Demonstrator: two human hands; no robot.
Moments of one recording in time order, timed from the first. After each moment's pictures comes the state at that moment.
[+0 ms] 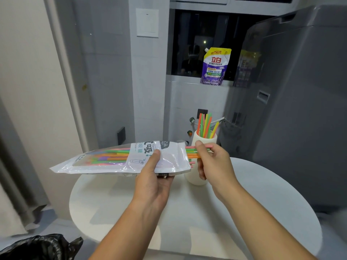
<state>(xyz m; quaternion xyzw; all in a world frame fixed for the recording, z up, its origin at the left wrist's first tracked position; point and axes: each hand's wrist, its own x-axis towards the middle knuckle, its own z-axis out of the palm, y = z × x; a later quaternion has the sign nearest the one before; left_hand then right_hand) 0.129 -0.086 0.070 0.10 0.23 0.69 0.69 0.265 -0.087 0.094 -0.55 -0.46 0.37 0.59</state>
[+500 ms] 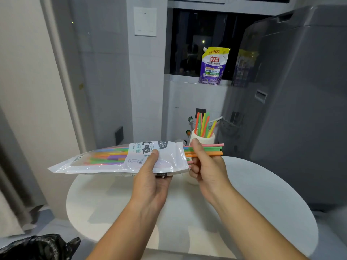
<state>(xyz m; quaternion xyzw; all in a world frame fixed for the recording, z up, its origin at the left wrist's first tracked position) 0.131 -0.087 0.069 0.09 0.23 0.68 0.69 0.254 -0.087 0.087 -0.43 -0.35 0.50 0.67</state>
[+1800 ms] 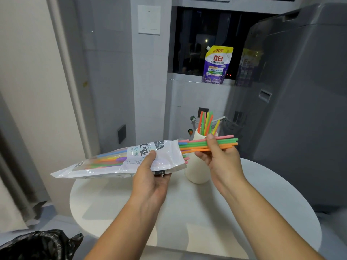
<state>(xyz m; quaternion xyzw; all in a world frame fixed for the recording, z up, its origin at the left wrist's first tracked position) 0.123 -0.079 0.065 0.02 0.24 0.69 0.69 0.272 -0.079 0.096 -0.44 -0.35 0.43 0.70</state>
